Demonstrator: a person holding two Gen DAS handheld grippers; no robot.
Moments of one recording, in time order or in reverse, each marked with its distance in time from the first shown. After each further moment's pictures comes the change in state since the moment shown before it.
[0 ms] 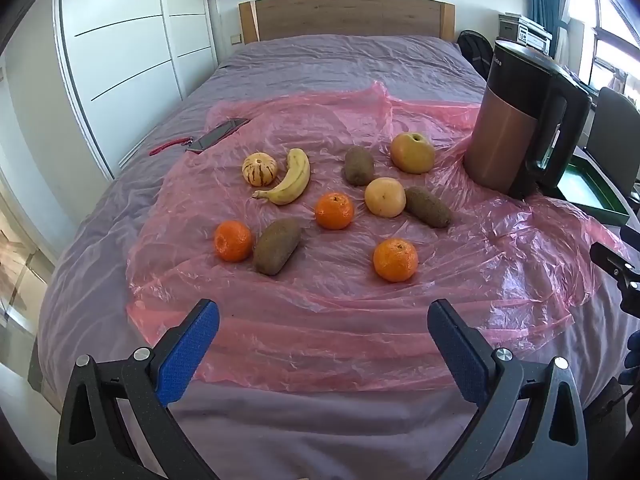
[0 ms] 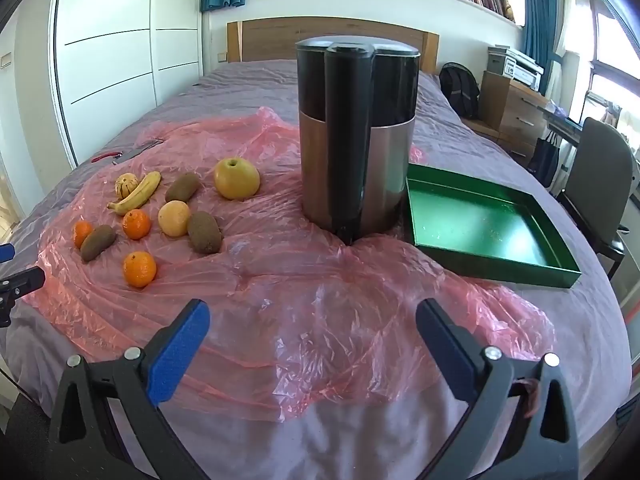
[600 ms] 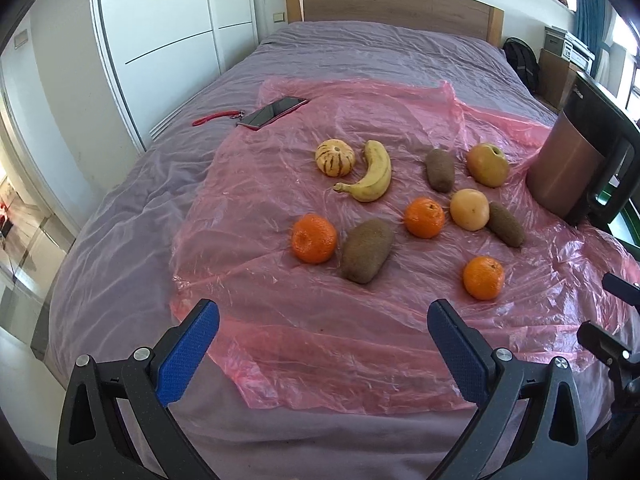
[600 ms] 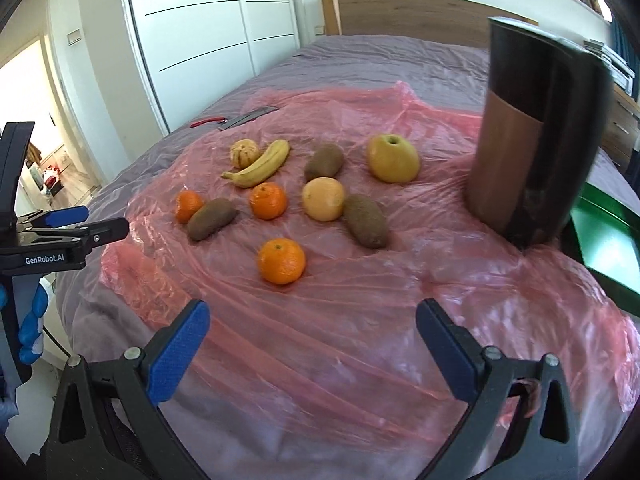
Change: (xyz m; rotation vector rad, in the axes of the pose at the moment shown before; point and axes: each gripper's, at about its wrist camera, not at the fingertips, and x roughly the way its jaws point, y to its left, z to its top) left arm 0.034 0.089 0.012 -0.144 0.062 0.032; right arm 0.039 0.115 0.017 -0.107 0.108 0.357
